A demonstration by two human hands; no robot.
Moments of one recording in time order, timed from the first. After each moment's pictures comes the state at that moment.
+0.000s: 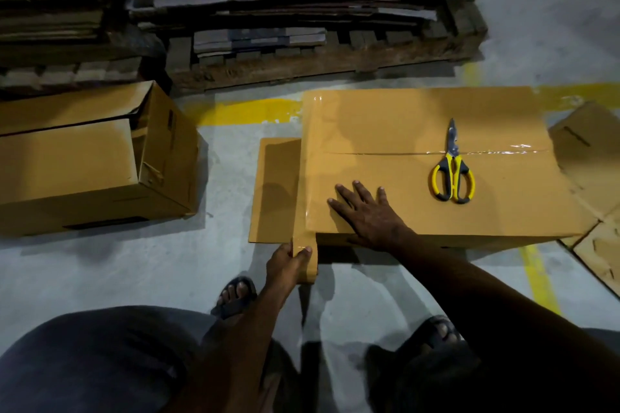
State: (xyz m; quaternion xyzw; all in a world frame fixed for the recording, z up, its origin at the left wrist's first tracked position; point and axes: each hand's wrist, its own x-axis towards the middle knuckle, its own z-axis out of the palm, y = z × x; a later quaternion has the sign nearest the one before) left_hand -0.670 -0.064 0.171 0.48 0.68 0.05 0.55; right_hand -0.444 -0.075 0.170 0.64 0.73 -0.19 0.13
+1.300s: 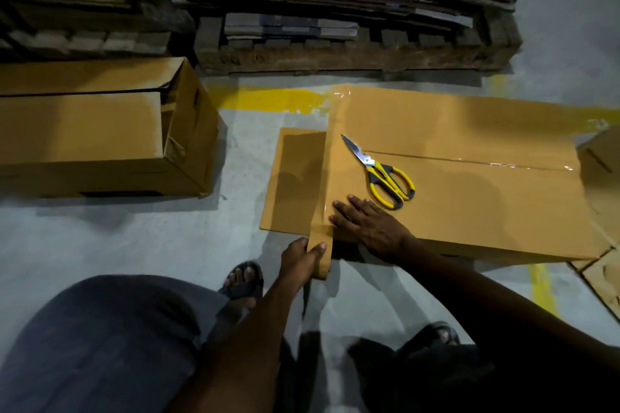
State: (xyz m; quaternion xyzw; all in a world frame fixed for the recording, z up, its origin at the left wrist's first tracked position) left_hand -0.681 -0.067 0.162 0.51 0.65 0.05 0.56; right_hand -0.470 -0.081 0.171 0.54 0.82 -0.16 0.12
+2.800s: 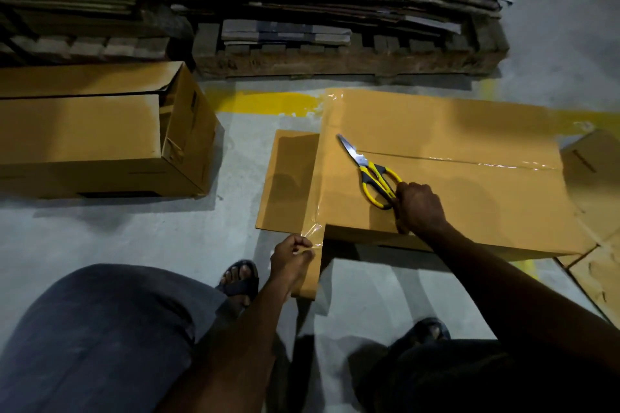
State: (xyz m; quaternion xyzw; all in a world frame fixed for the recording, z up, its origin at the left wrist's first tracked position) left_hand -0.685 -0.081 0.176 0.46 0.67 0.13 0.57; right_hand -0.403 -0.086 0.204 0.82 0.54 -0.18 0.06
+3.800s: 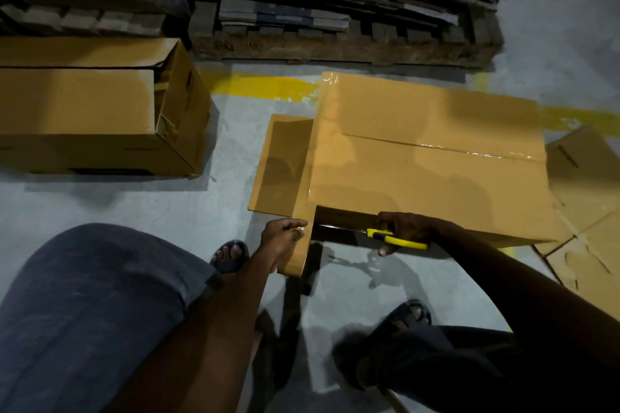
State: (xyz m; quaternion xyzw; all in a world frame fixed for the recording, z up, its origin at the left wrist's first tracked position) left_hand -0.691 -0.076 0.177 0.47 0.62 0.10 0.61; right_hand -0.393 -0.129 0.207 0.62 0.58 -0.51 0.09
